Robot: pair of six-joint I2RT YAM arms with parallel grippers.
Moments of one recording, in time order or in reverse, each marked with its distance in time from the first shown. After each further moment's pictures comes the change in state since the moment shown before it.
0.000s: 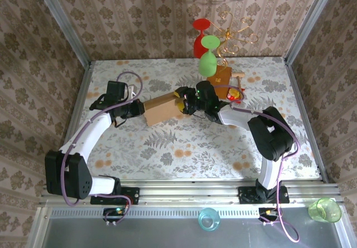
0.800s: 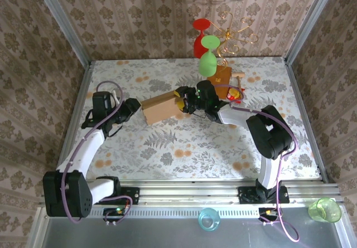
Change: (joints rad) left arm 0.153 -0.166 -0.266 0.410 0.220 -0.462; right arm -0.010 0.024 0.006 0.035 -0.023 0.000
